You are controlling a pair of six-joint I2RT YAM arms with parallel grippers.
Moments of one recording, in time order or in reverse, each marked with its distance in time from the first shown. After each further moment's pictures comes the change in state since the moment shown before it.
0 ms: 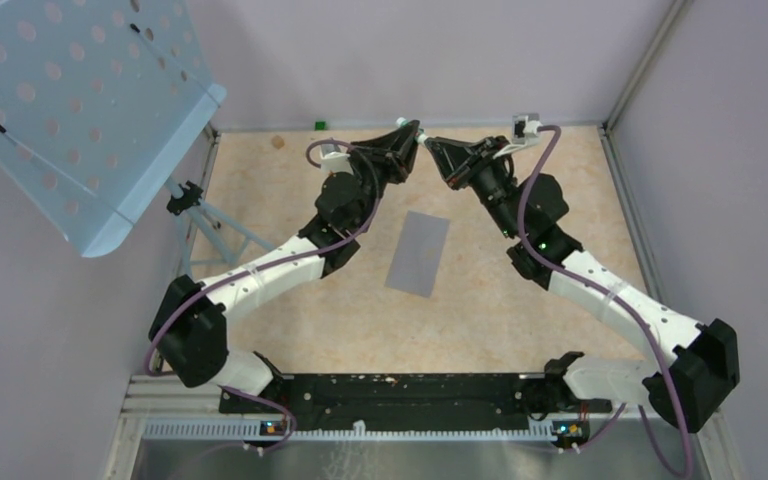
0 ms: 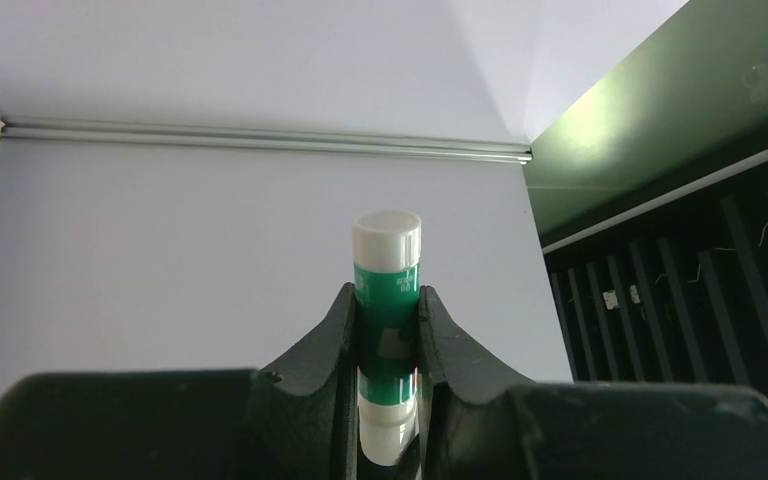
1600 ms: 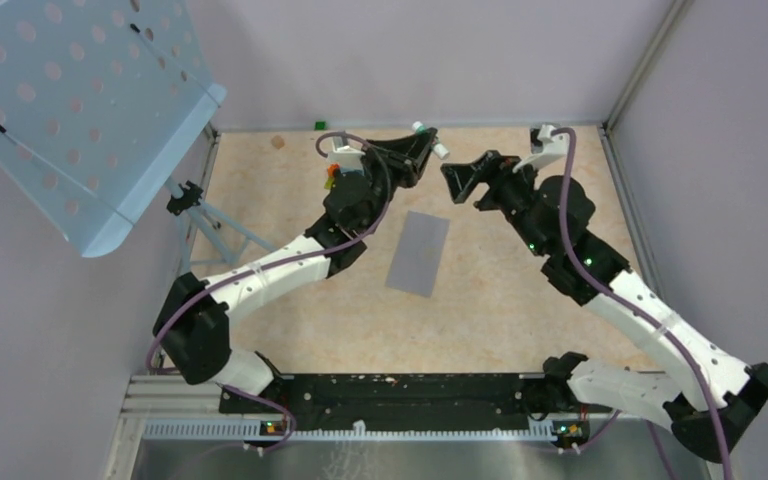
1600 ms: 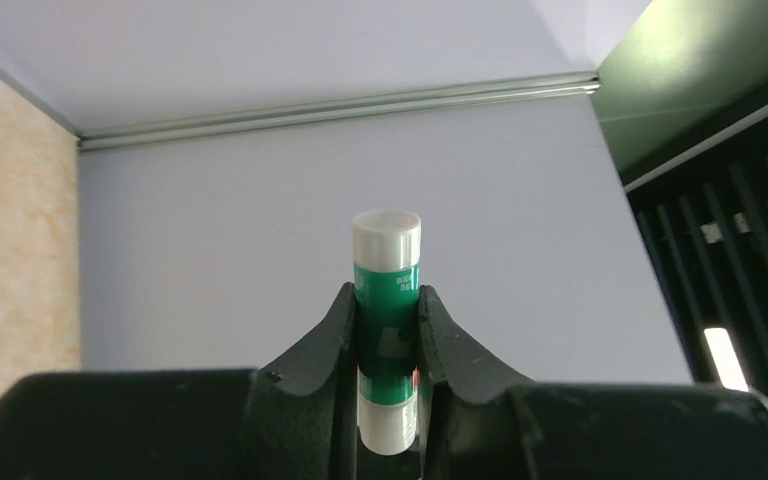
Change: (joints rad) left arm -0.040 0.031 0.042 -0.004 0.024 0.191; right arm 0.038 -0.148 0.094 -0.521 0.164 -0.062
